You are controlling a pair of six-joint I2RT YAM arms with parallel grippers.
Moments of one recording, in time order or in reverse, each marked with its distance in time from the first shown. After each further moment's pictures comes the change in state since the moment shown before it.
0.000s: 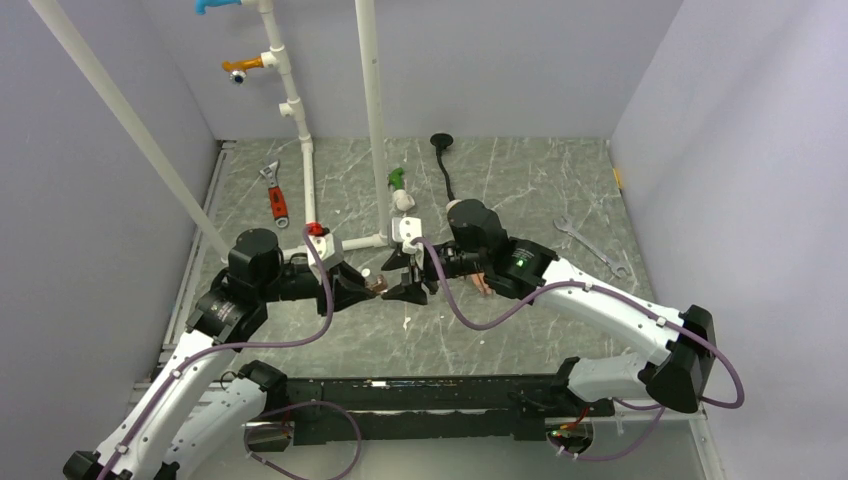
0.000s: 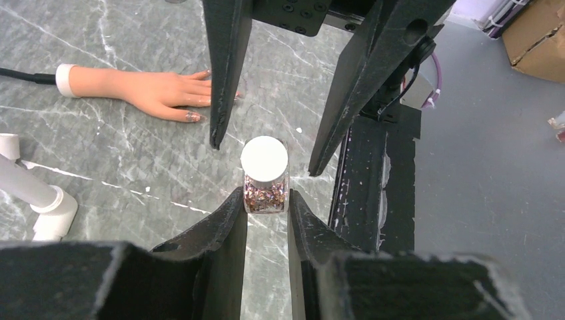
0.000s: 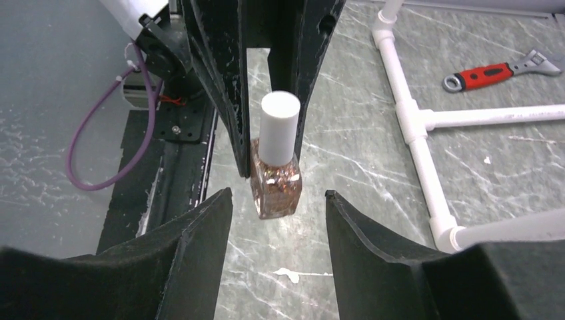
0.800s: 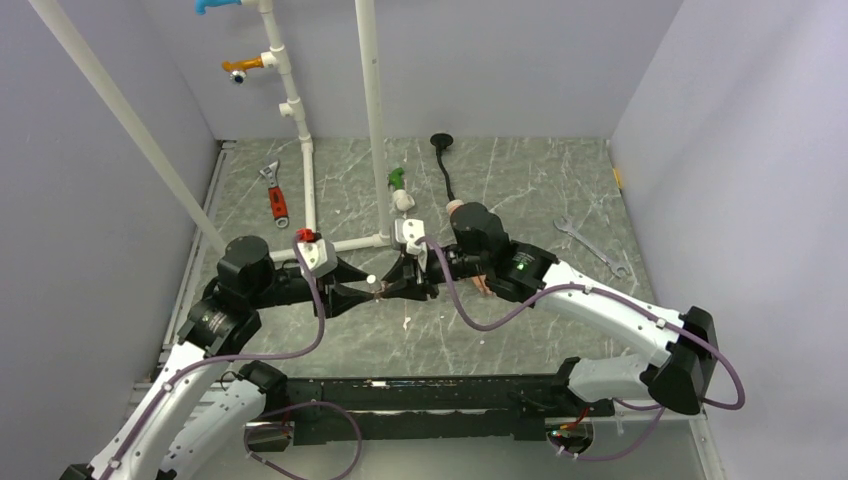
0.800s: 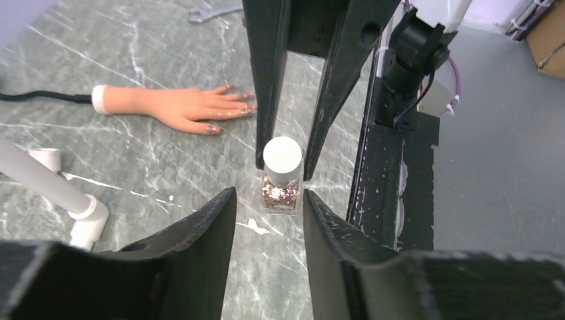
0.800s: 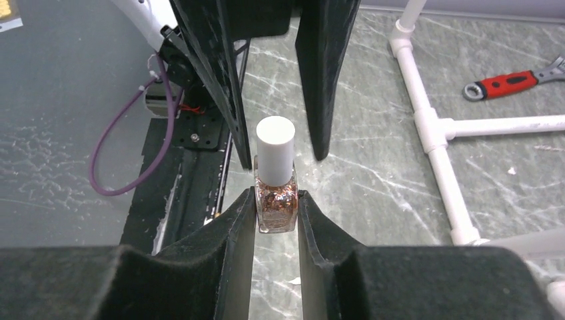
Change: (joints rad) left arm -0.018 -0.042 0.000 0.007 -0.043 0.018; right arm -0.002 0.015 0.006 0.023 -0.058 0.034
